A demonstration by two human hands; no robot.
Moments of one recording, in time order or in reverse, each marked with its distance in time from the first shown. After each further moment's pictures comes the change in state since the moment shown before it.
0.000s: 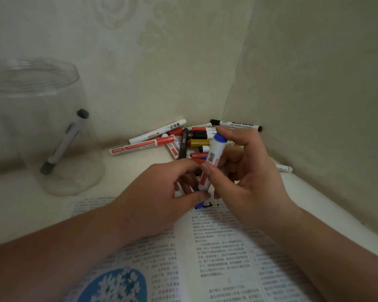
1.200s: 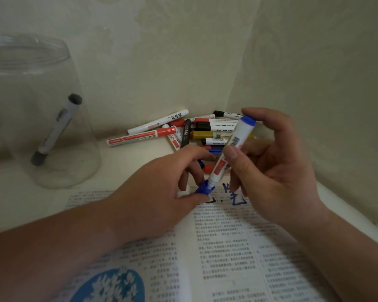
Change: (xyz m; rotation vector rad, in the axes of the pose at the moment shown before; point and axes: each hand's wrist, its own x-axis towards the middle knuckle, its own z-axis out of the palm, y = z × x) left_hand 0.000 -0.002 0.001 0.042 -0.046 -0.010; right_hand 0.002 0.003 -0.010 0.133 0.071 -0.057
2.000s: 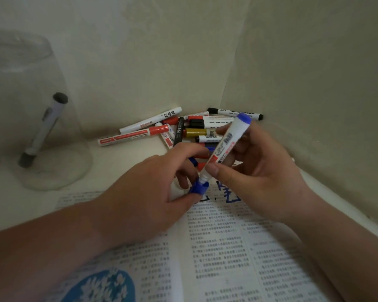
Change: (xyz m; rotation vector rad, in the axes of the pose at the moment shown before) left_hand -0.003 0.001 0.000 0.015 -0.009 0.034; right_hand 0.001 0.002 -0.010 -0.036 -0.141 0.210
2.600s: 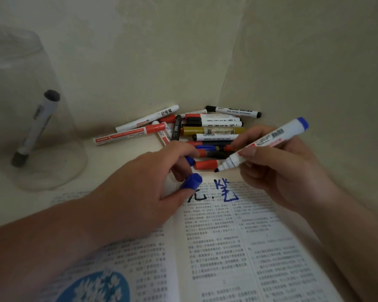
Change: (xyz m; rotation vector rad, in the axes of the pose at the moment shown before) left_hand -0.001 -0.006 -0.002 0.035 -0.001 -0.006; right_hand 0.006 0.016 -0.033 0.467 -0.019 0.236
